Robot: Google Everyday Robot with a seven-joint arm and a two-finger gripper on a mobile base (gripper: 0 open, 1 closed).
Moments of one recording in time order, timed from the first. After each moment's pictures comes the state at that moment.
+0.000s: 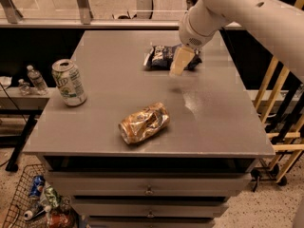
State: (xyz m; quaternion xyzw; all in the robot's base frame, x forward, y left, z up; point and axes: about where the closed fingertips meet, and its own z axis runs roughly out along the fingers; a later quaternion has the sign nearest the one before) arm 0.708 -0.090 0.900 -0.63 0.71 -0.07 0.32
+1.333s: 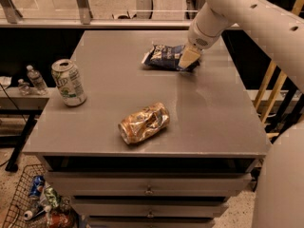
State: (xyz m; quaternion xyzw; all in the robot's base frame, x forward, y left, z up) arm 0.738 -0.130 0.868 -0.58 0.76 -0.06 0.28
